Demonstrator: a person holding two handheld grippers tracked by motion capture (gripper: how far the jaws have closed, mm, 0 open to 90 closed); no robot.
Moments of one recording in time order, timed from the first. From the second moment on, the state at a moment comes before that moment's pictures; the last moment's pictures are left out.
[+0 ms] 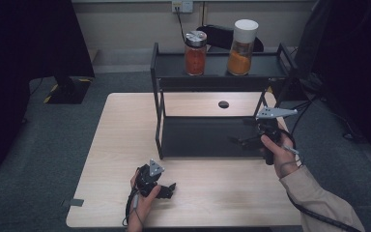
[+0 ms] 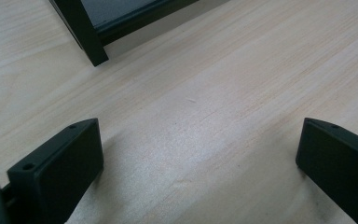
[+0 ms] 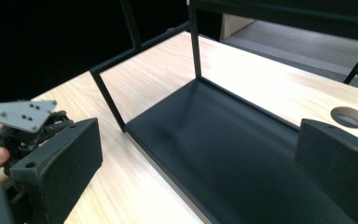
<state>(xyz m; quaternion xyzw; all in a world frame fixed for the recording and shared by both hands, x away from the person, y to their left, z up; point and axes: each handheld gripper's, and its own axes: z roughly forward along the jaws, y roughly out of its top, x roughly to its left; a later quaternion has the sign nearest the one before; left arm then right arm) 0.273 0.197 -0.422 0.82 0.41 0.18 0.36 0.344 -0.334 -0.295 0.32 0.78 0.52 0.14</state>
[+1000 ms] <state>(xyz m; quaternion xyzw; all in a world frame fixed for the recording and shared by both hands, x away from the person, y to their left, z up) 0.273 0.197 -0.422 0.82 0.41 0.18 0.36 0.326 -0.337 -0.375 0.33 0.81 0.47 0.14</state>
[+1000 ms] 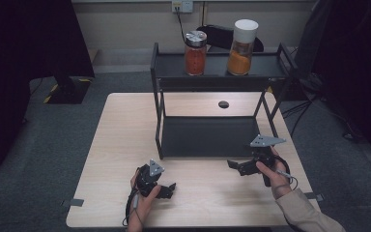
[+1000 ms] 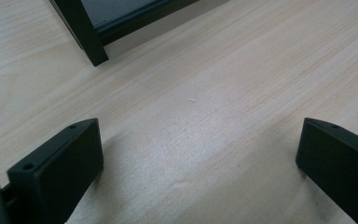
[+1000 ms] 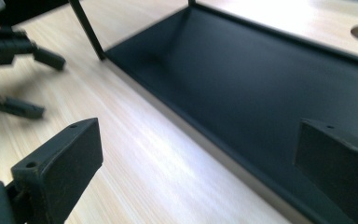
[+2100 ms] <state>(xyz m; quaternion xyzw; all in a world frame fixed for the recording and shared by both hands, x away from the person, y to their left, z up) 0.273 0.197 -0.422 0.82 0.41 0.18 0.36 0.299 -0.353 -0.414 0.32 0.85 0.39 0.15</state>
